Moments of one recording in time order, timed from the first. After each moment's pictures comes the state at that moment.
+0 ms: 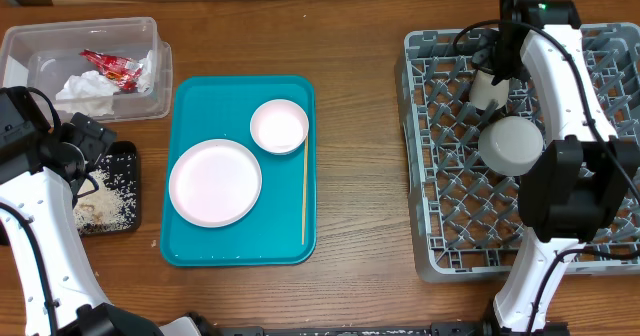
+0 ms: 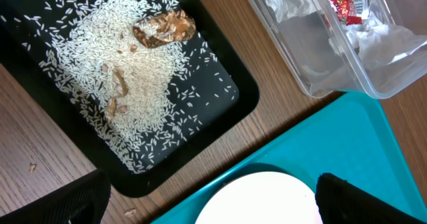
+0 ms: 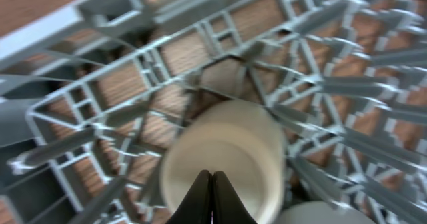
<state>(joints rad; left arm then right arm) 0.54 1.45 1.30 -0.95 -0.01 -0.57 -0.04 2.15 2.00 -1.12 0.16 0.38</state>
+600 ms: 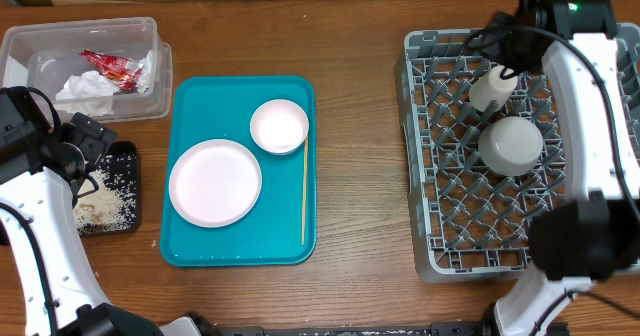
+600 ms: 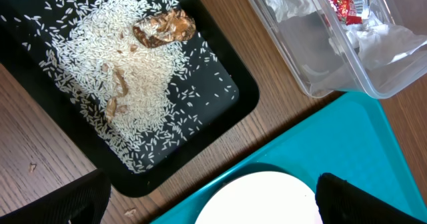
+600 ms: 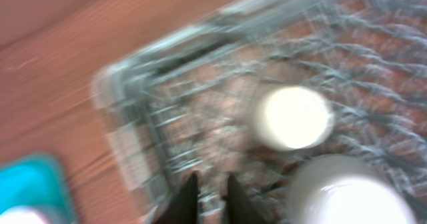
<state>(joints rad) 0.54 1.45 1.30 -0.95 -0.01 -0.57 0.01 1.91 2.00 -1.17 0.00 0.40</state>
